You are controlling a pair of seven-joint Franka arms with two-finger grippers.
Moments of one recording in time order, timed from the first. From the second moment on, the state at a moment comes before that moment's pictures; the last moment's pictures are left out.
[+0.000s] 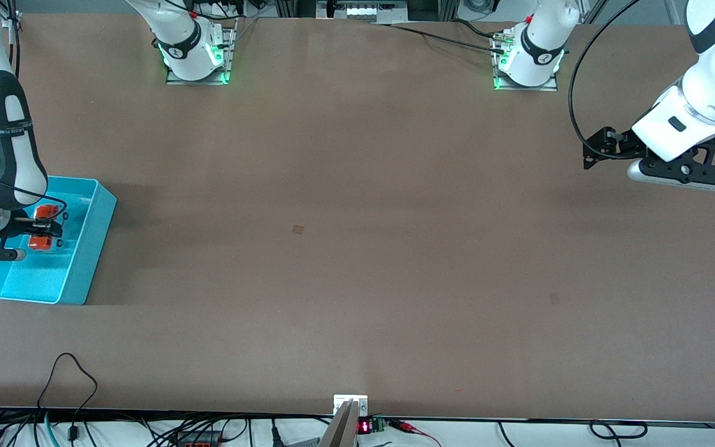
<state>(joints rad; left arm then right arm) -0.08 0.00 -0.04 -1.71 -0.01 1.67 0.01 -0.14 0.59 -0.29 -1.78 0.03 2.31 -0.41</state>
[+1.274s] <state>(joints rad) -0.08 0.00 -0.04 -1.70 -0.01 1.67 0.01 -0.12 0.44 -0.28 -1.69 0.02 2.18 -0.44</state>
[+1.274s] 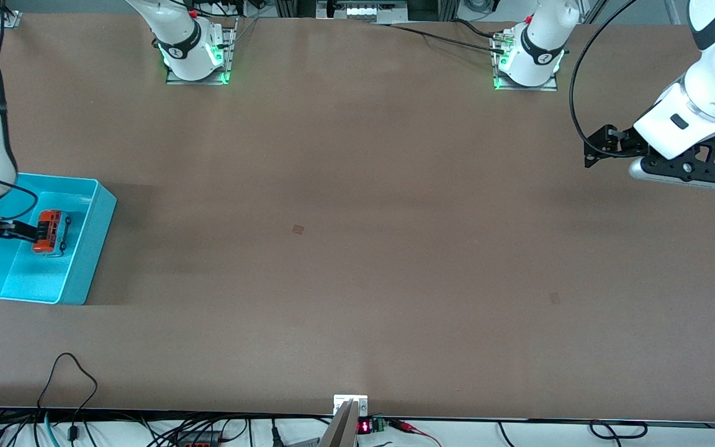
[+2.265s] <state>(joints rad) -0.08 0.00 -0.04 -1.70 -0.01 1.67 0.01 -0.07 0.07 -0.03 -1.48 -0.04 1.56 -0.23</state>
